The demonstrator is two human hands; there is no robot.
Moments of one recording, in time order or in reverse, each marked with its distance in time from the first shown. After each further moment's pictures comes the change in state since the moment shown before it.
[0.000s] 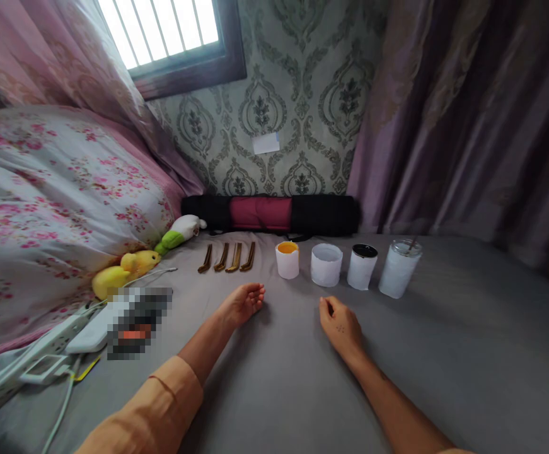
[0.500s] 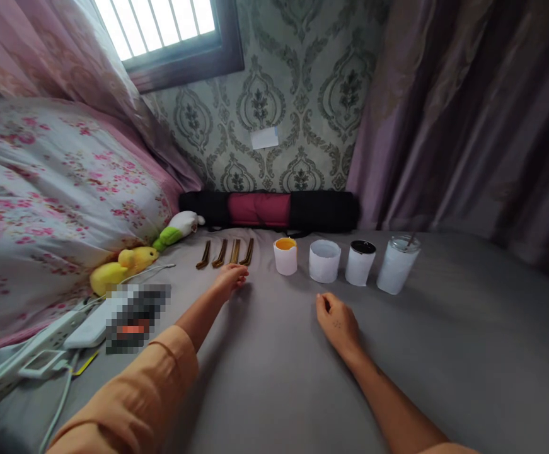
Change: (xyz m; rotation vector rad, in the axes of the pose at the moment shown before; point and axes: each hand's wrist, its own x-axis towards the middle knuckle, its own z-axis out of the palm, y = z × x) left_hand 0.033 0.033 -0.019 0.517 0.290 0.370; right_hand 0.000 -0.001 -0.003 0.002 -0.029 -0.001
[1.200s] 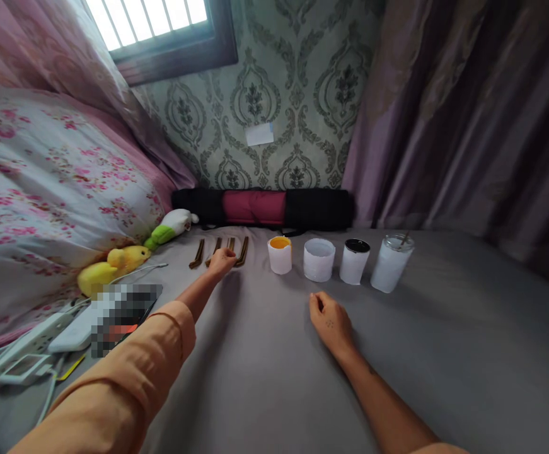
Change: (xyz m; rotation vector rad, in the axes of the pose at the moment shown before) left_hand 0.058 0.012 -0.013 0.774 0.208 0.303; right_hand -0.001 -0.002 0.000 -0.021 0.019 -0.028
